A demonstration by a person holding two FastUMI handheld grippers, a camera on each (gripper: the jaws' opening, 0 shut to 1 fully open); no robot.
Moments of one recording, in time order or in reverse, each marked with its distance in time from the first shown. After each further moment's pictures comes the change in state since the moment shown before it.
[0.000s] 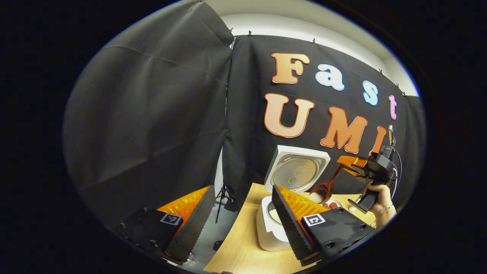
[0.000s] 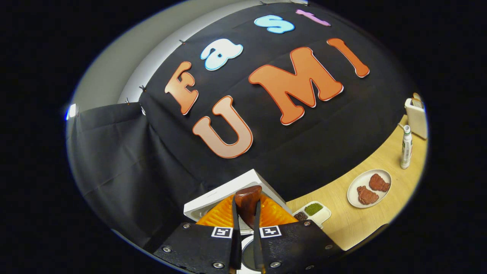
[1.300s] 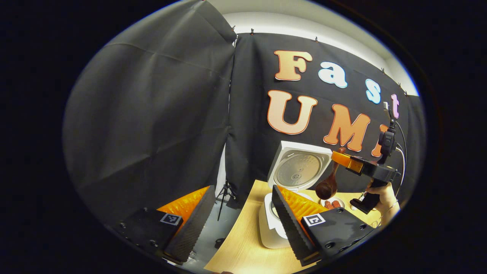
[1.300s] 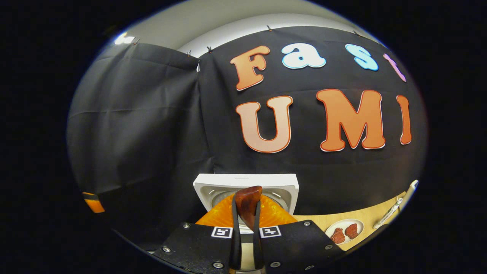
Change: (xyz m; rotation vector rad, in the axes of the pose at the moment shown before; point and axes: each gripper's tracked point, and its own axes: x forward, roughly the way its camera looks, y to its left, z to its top) left arm -0.004 0.005 -0.010 -0.003 0.024 0.025; right arm -0.013 0.045 -0.024 -0.542 0.006 0.166
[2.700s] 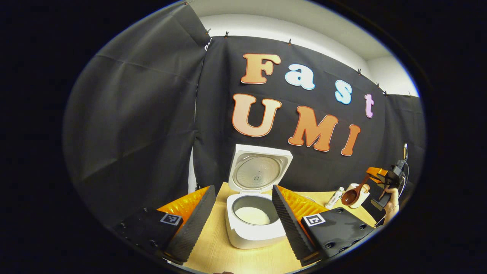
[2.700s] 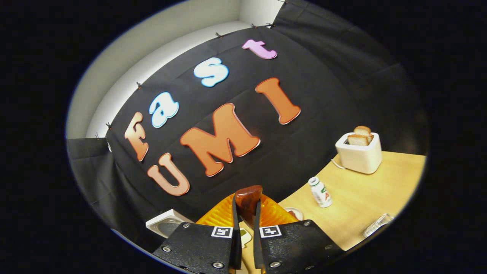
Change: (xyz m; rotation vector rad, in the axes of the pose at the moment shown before) left arm -0.024 -0.098 0.008 0.012 -0.030 -0.221; right arm -0.236 -0.340 -0.013 0.616 -0.158 -0.557
